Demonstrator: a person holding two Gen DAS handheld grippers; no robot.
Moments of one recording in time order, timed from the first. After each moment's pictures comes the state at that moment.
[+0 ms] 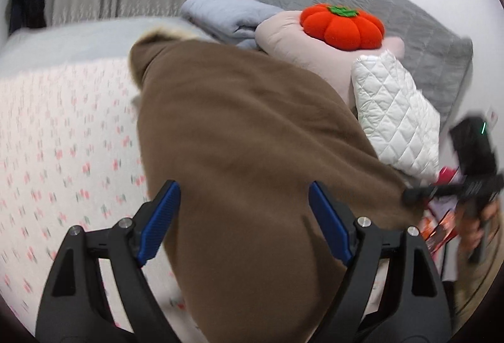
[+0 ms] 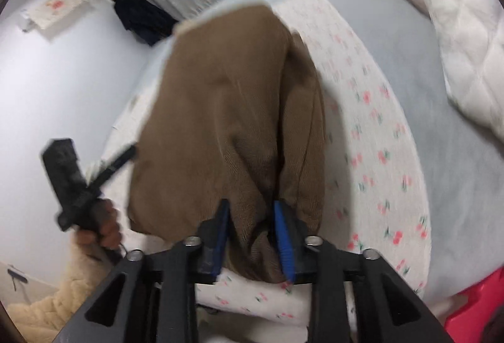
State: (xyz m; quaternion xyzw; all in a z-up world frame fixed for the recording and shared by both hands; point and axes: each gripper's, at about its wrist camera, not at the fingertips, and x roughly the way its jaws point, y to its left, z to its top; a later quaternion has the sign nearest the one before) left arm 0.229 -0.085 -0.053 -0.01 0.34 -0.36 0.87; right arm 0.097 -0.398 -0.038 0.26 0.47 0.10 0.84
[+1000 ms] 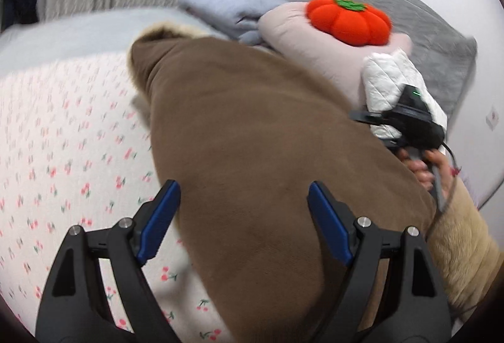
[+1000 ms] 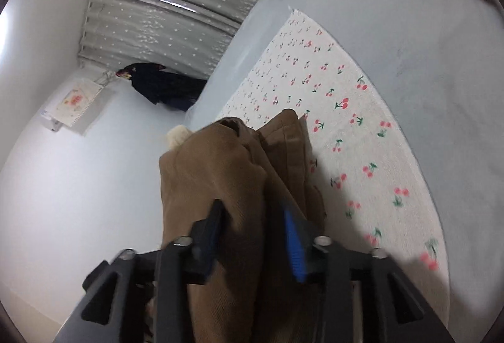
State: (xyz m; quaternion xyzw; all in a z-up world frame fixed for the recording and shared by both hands) left arm 0.281 -0.079 -0.062 -0.03 0.38 -0.36 0.85; right arm 0.222 -0.499 -0.110 0.46 0.38 0.14 0.79
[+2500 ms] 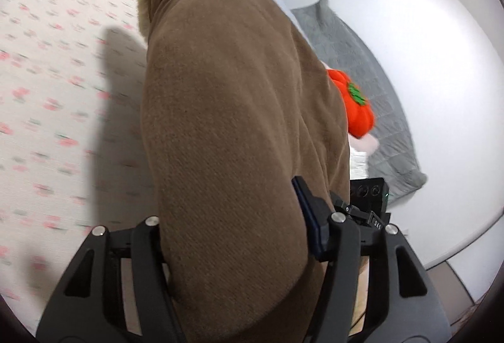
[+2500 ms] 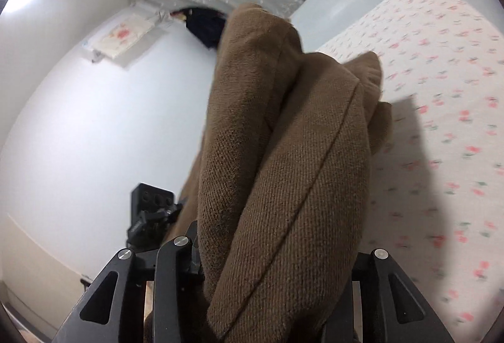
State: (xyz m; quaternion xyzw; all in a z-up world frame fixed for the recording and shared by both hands) left arm 0.322 0.046 -0.050 -0.31 0.47 -0.37 0.74; right arm 0.214 -0.311 -0.042 0.38 0.39 0.30 0.78
